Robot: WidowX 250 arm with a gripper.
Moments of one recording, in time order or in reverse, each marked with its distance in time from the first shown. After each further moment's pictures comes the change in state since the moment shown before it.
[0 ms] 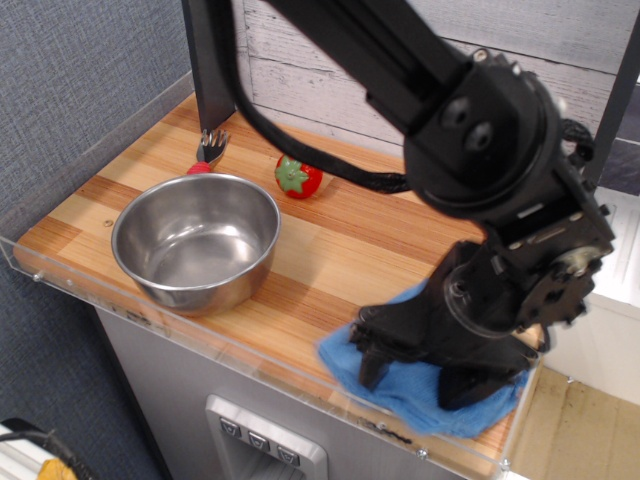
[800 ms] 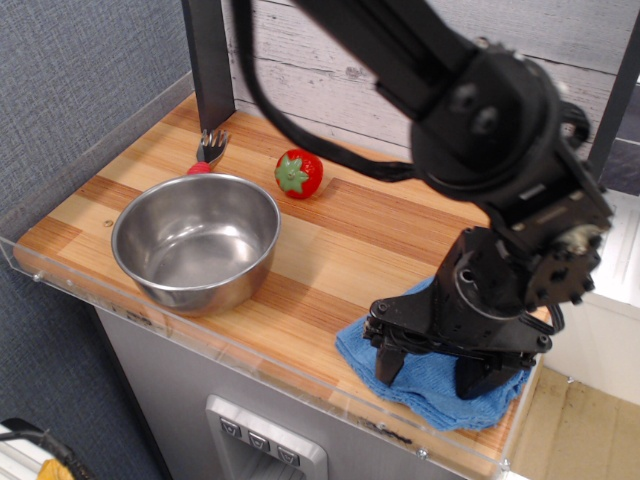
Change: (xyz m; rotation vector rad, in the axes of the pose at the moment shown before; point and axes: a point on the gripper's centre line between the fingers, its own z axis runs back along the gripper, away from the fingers) arm 0.004 -0.005 -0.003 -0.075 0.009 0.032
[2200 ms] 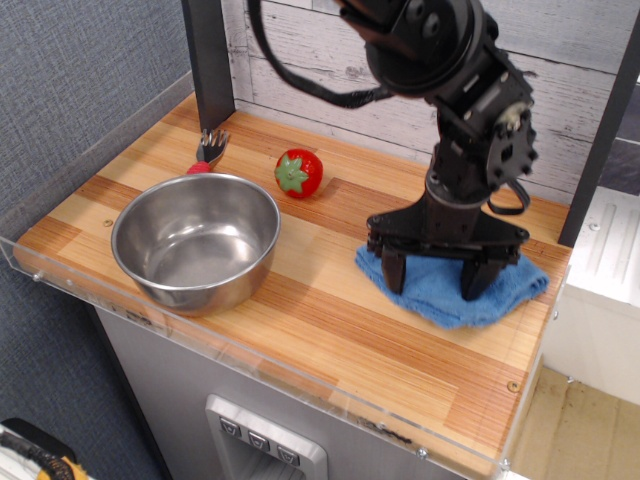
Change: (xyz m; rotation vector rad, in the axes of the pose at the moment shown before) arm 0.094 0.022 -0.019 -0.054 -0.030 0.045
